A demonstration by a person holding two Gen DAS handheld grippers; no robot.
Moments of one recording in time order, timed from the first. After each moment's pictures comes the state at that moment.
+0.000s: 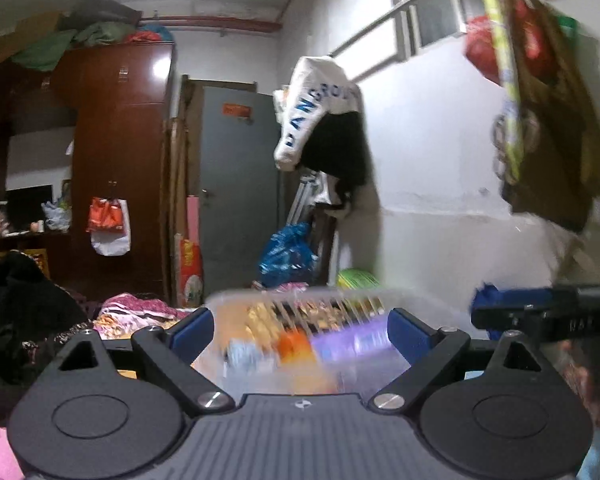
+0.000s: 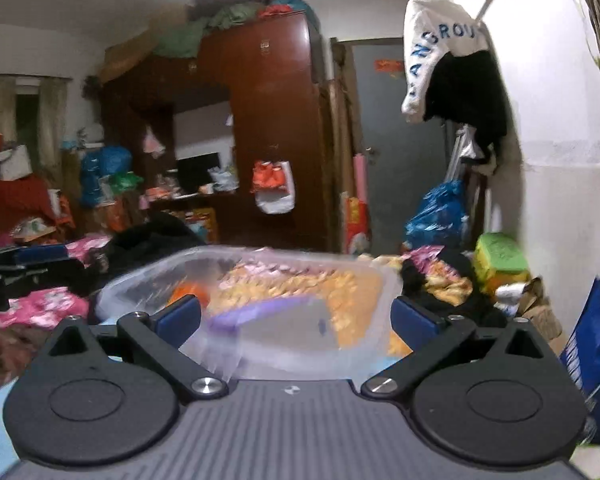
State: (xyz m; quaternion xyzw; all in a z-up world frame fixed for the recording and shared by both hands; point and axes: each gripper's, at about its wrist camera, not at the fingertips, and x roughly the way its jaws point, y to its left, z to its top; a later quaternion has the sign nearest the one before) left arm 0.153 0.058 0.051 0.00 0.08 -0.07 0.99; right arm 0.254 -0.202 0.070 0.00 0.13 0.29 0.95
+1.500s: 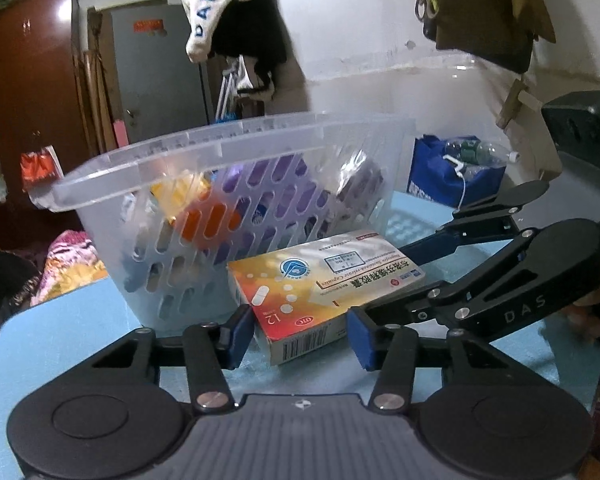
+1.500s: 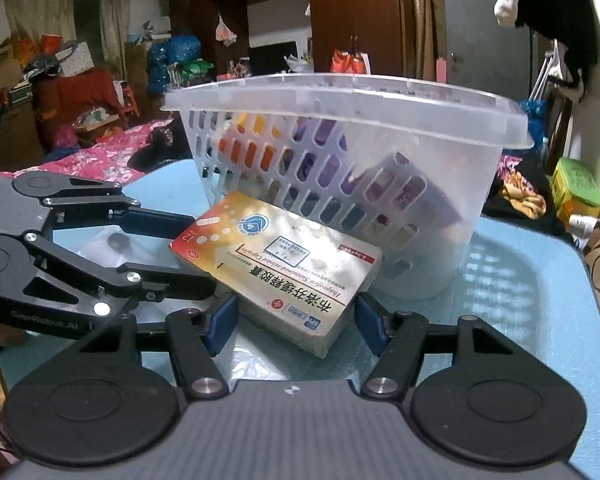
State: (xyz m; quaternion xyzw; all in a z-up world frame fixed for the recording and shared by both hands) left arm 0.167 0.002 -0.031 0.10 0.23 -0.15 0.96; right arm 0.248 -0.160 -0.014 -0.09 0.26 0.38 0.88
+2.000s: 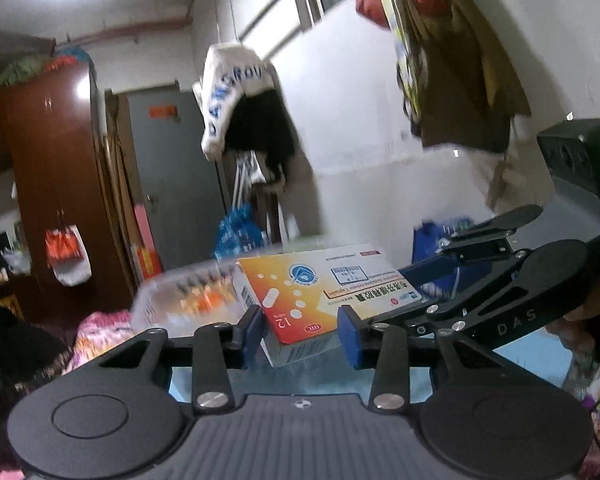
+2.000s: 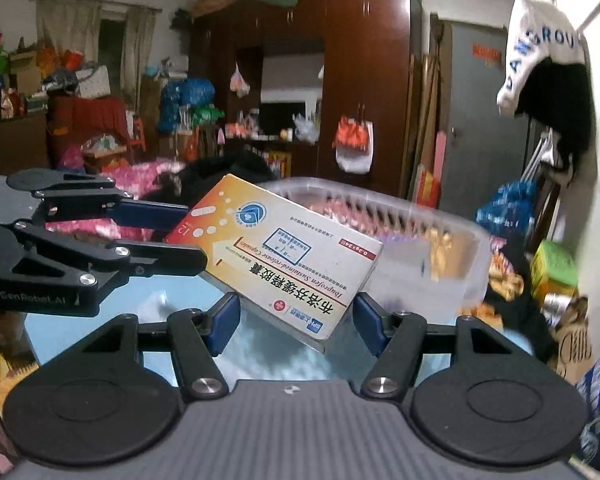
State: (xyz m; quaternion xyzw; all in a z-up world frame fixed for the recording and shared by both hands) left arm 0.103 0.001 0.057 0.11 0.10 -0.14 0.98; right arm 0.198 -0.158 0.075 -0.11 0.16 0.38 0.90
